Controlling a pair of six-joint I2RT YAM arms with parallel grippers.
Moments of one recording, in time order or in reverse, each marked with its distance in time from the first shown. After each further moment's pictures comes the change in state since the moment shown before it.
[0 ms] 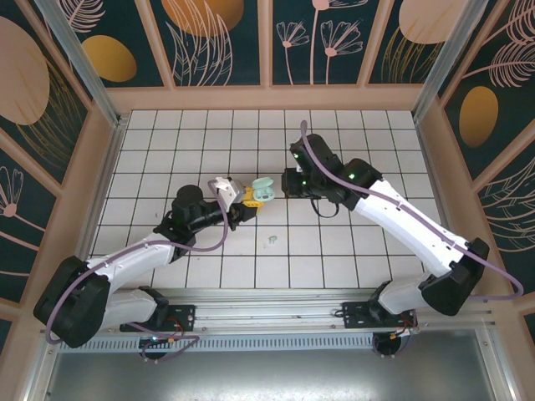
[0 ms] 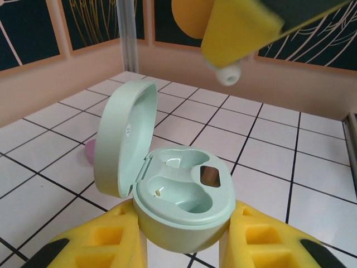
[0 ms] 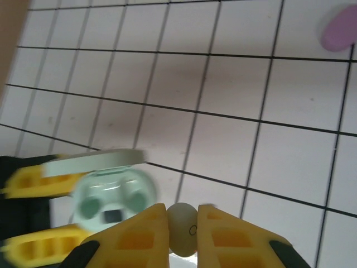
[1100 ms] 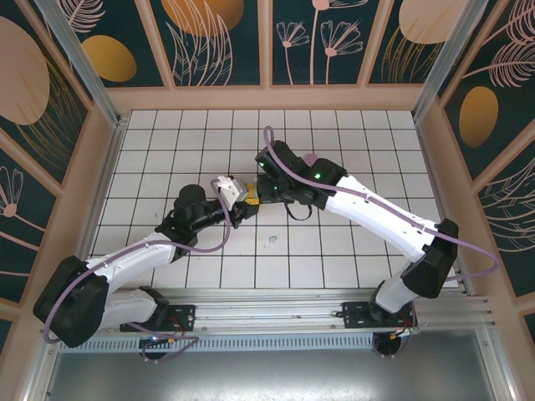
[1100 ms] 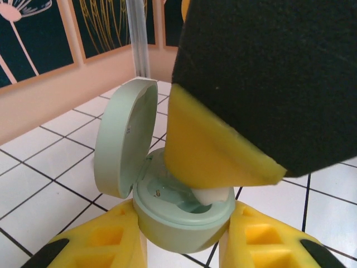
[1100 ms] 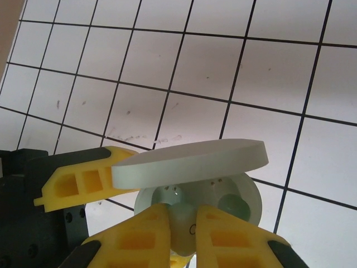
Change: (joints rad) left arm -0.026 0.000 0.022 -0.017 -0.062 0.022; right arm 0.122 0.173 0.105 -0.003 0.053 0.060
